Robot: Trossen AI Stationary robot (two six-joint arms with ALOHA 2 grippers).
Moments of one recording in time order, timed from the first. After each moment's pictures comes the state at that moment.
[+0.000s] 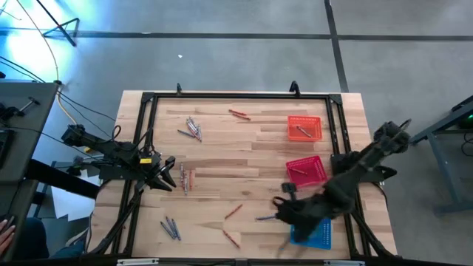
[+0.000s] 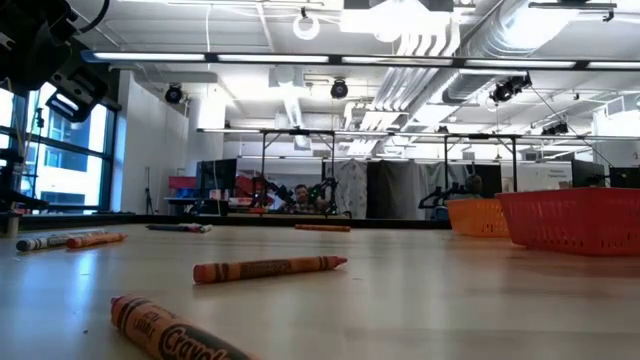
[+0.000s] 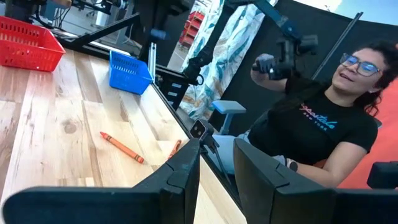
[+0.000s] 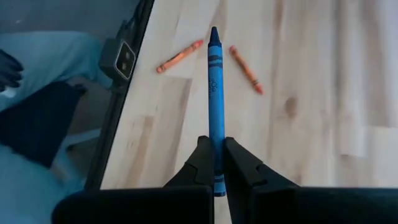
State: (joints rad) left arm -0.37 0.07 0.02 0.03 0.22 -0.44; right arm 0.72 1.54 1.33 -0.77 0.32 0.45
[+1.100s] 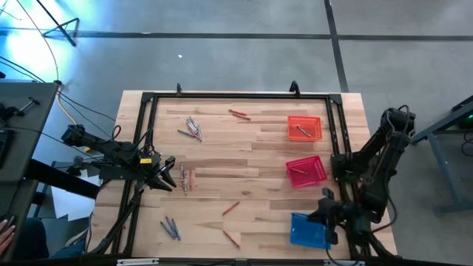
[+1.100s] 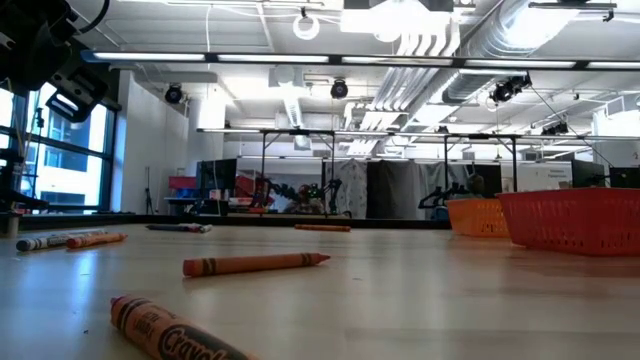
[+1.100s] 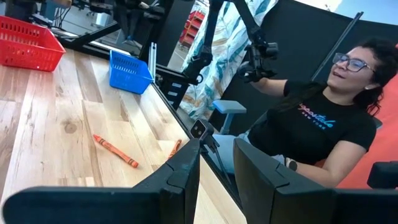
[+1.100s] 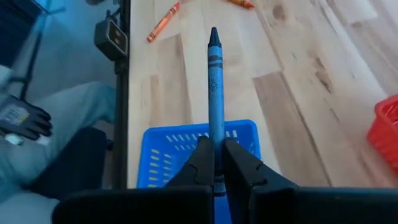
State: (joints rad) left arm -0.37 0.07 0.02 0.03 0.22 -0.44; right arm 1.17 1.28 0.81 -0.58 0.67 1.25
